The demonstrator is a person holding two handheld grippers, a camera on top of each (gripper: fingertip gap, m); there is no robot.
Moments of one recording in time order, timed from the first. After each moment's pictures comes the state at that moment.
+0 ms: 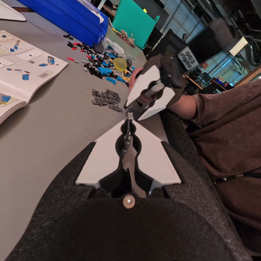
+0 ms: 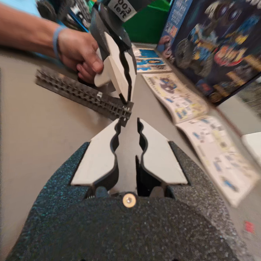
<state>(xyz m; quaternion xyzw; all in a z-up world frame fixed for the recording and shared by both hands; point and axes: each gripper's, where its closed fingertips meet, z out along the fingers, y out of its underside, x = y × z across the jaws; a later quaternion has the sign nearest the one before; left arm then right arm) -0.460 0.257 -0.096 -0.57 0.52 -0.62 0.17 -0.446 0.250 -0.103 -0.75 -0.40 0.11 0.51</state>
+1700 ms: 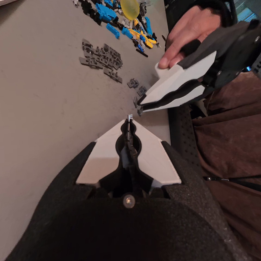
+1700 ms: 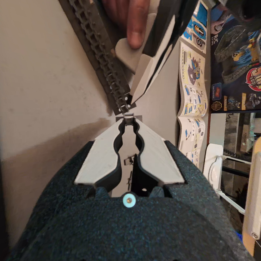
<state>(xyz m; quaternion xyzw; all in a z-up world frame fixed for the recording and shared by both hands) -0.452 0.220 -0.140 -0.65 0.54 -0.53 0.06 -0.441 0.212 -0.130 -0.71 -0.61 -0.09 0.36</state>
